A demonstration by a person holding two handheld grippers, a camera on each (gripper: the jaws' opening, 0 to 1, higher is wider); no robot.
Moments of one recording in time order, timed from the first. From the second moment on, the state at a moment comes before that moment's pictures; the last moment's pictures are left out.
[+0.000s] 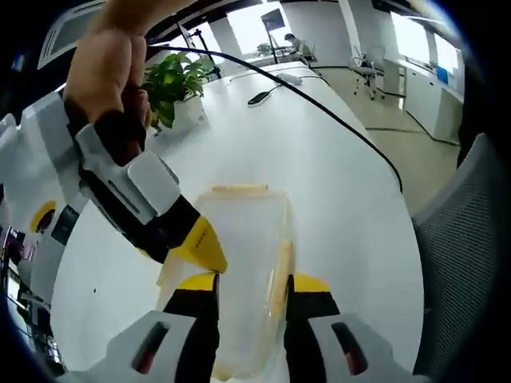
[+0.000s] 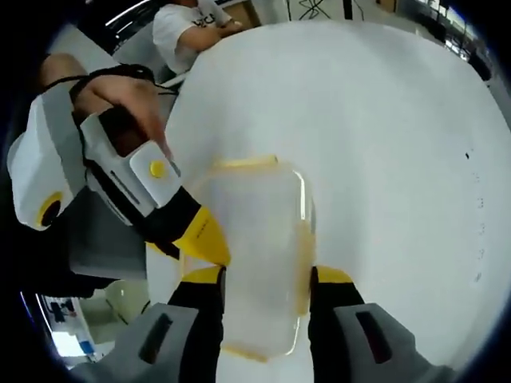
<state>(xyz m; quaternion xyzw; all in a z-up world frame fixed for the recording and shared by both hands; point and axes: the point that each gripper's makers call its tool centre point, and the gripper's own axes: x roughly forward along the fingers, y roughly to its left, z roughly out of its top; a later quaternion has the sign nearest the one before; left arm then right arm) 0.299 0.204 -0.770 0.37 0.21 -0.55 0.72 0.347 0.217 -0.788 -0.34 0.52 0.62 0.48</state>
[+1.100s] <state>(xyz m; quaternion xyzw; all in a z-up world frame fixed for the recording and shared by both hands) 0.302 0.205 -0.773 0.36 0.22 -0.56 0.71 0.350 0.221 -0.782 -0.40 0.51 0.56 0.51</state>
